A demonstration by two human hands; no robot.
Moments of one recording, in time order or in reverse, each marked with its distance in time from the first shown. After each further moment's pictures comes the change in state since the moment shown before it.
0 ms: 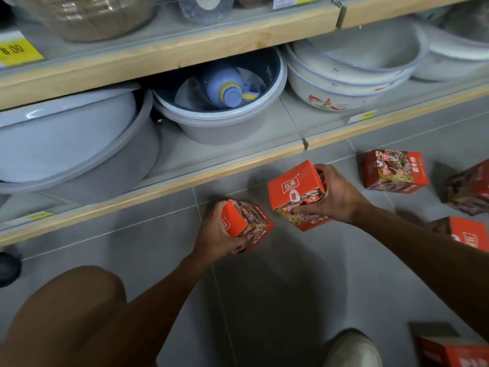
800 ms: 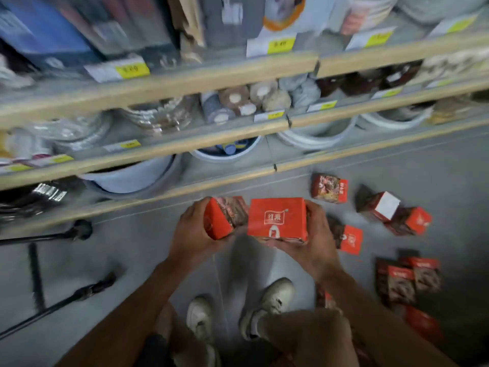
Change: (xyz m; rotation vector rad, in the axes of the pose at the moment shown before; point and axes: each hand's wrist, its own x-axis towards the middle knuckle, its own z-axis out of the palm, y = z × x) left_hand -0.162 0.314 -0.223 0.055 0.129 -0.059; right_hand -0.205 -0.229 -0.227 0.351 0.141 0.097
